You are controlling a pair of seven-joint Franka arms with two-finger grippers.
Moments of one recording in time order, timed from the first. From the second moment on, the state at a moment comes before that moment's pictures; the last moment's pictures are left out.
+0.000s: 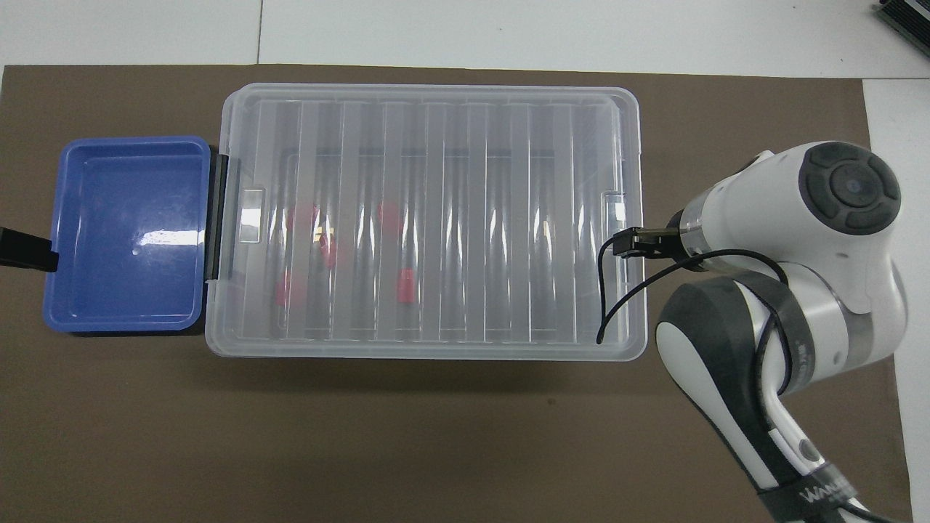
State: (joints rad) left arm -0.05 -0.06 0.09 -1.66 0.06 1.57 0.12; right arm 0.12 0.04 0.13 -1.92 -0.02 1.99 0.32
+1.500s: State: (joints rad) left arm -0.05 -0.06 0.09 -1.66 0.06 1.57 0.12; right arm -0.15 0.03 0.12 -1.96 -0.12 1.99 -0.21
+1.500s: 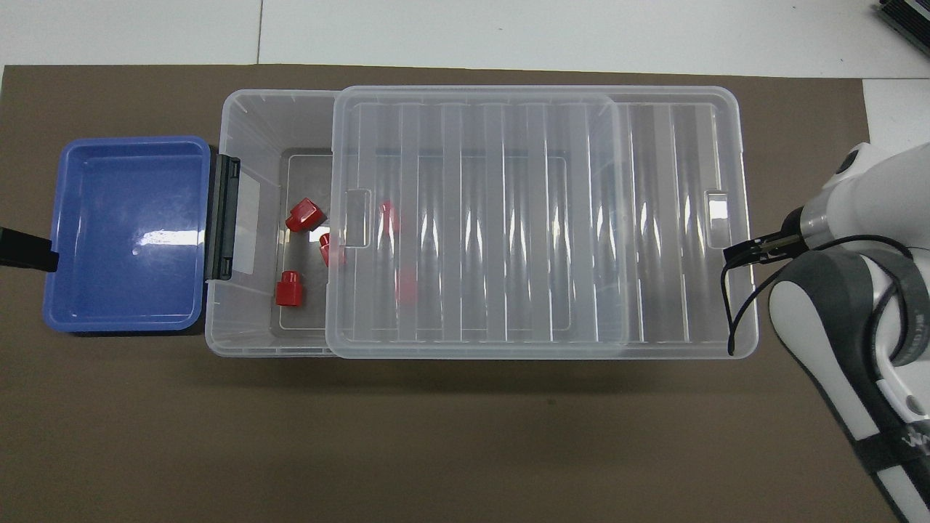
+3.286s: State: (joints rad) left arm -0.05 -0.06 0.09 -1.66 0.06 1.57 0.12; right arm -0.07 -0.06 0.13 -1.80 -0.08 1.81 0.15
